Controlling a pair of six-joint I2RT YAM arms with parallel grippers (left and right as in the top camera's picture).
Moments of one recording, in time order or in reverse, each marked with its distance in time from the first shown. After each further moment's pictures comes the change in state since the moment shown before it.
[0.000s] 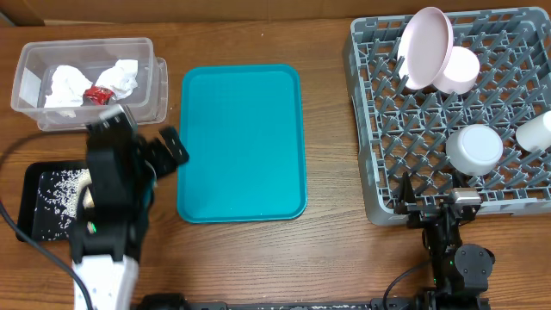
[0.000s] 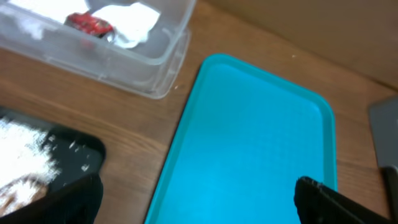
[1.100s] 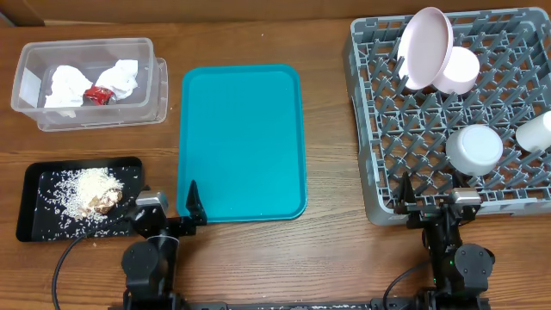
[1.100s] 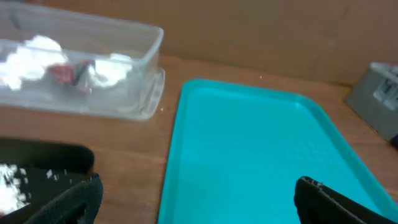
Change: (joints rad) left arm 0.000 -0.810 -0.819 0.465 0.058 0.211; right arm 0.000 0.000 0.000 0.000 0.000 0.000
